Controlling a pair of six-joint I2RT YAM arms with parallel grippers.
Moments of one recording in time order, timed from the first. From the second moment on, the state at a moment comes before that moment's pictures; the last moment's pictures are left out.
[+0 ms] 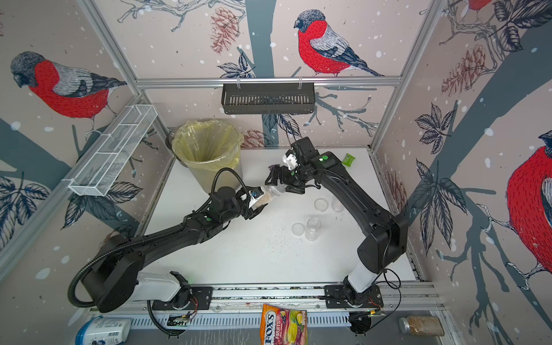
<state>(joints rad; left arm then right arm) -0.66 1.36 0.70 0.29 0.15 0.48 0.55 1.65 1.67 -0.99 -0.54 0.60</state>
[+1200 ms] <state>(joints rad) -0.66 1.35 0.70 0.28 0.15 0.47 0.52 1.65 1.66 -0.97 -0.59 0.57</state>
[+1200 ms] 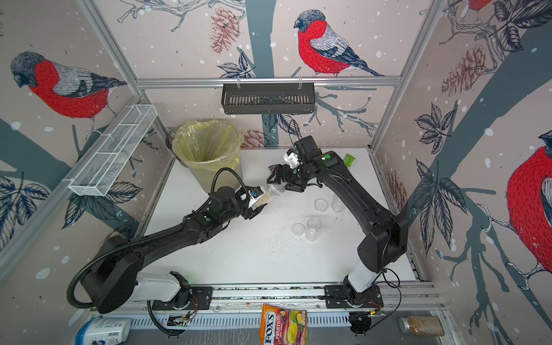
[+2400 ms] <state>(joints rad) -0.61 1.30 0.68 0.31 0.27 0.37 0.53 1.69 1.79 -1.02 -0.65 0.02</state>
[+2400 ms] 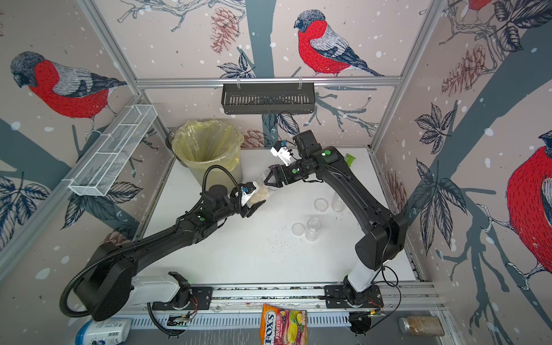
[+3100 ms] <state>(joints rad) -0.61 1.31 0.71 0.31 0.34 0.37 0.49 1.62 1.71 -0.98 -0.71 -0.23</state>
